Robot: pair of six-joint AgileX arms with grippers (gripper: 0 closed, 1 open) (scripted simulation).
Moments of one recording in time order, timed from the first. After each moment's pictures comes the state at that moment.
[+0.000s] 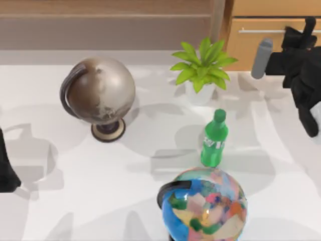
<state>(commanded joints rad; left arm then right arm) 0.00 0.00 0.00 0.00 0.00 0.00 0.17 2.25 1.00 1.25 0.21 -1.56</state>
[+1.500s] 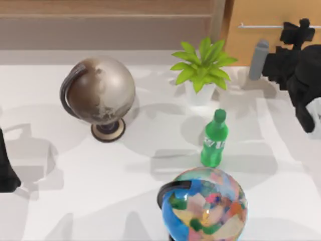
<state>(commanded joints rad) 0.00 0.00 0.00 0.00 0.00 0.00 0.16 2.30 1.10 1.19 0.20 -1.55</state>
